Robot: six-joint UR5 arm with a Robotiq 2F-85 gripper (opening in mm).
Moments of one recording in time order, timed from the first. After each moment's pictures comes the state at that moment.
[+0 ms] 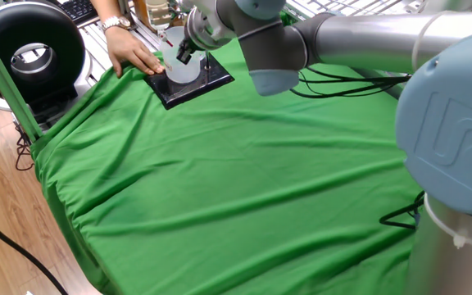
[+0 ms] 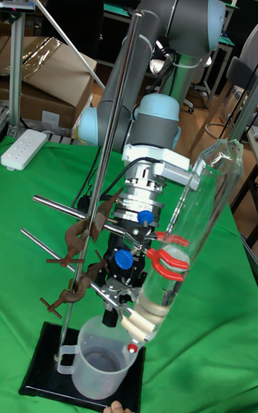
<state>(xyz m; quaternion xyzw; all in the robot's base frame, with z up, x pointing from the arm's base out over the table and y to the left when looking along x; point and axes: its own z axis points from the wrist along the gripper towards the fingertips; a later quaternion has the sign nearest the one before) 0.780 0.010 0.130 -0.23 0.89 -0.11 0.38</state>
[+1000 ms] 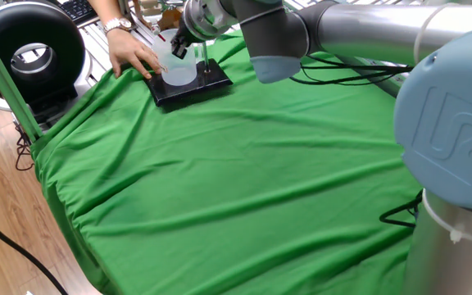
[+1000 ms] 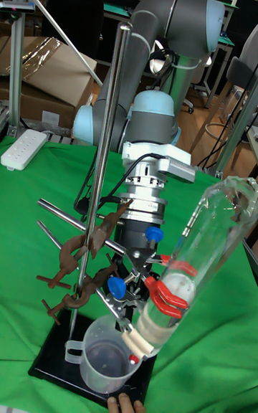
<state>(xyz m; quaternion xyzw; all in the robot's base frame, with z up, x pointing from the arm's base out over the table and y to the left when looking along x) 0.798 0.026 0.148 -0.28 0.86 -0.11 0.41</state>
